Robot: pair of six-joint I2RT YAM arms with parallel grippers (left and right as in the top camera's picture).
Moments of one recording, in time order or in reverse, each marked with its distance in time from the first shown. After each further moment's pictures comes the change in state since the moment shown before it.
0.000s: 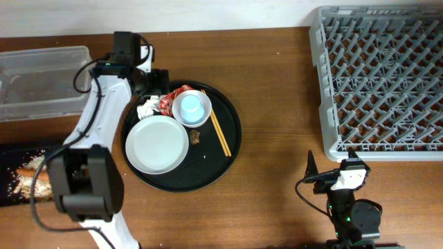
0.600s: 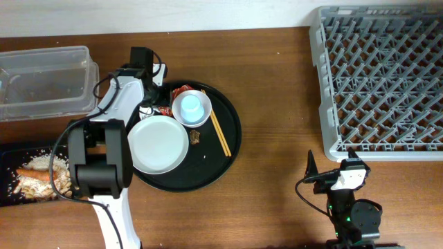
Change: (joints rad) left arm -0.013 0.214 0.001 0.064 0.053 0.026; right arm 0.000 0.000 0.000 0.000 0.000 0.000
